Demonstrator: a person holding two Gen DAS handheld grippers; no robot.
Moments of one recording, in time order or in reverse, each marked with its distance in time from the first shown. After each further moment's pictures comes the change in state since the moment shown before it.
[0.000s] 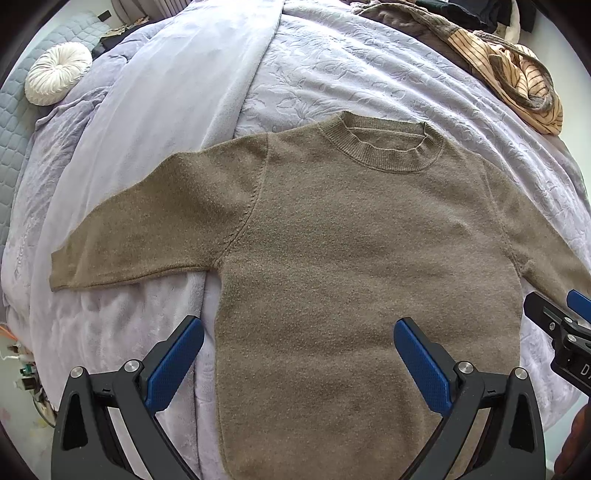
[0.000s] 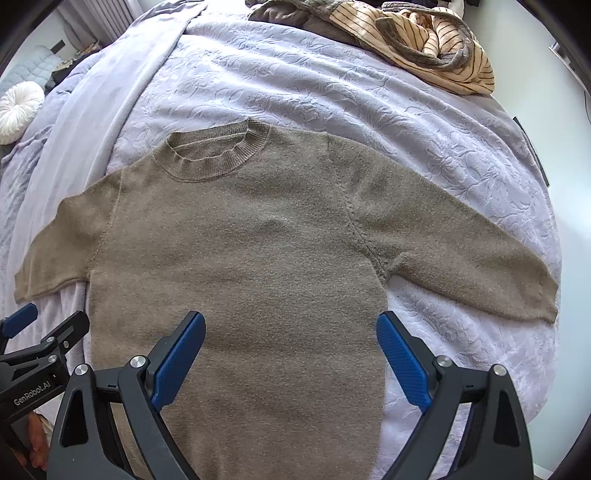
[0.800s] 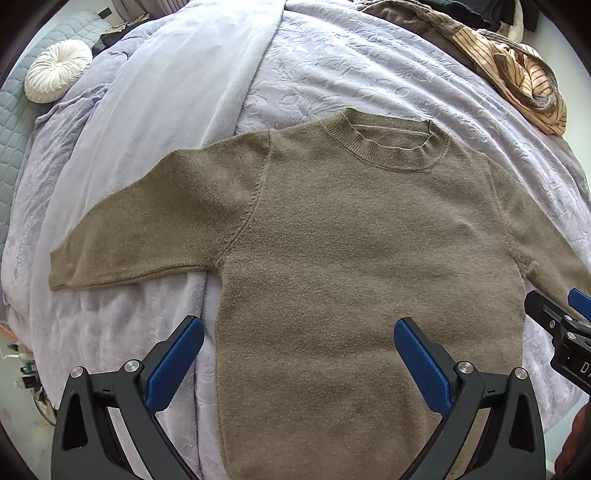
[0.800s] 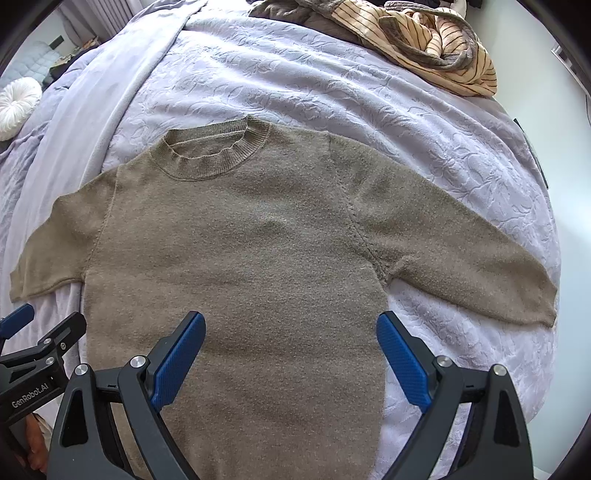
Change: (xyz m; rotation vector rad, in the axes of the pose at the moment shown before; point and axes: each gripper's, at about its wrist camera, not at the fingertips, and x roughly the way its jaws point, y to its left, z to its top) left arm 0.004 0.000 0.006 -0.004 0.018 0.007; right arm 0.005 0.005 0.005 -0.007 0.012 -0.021
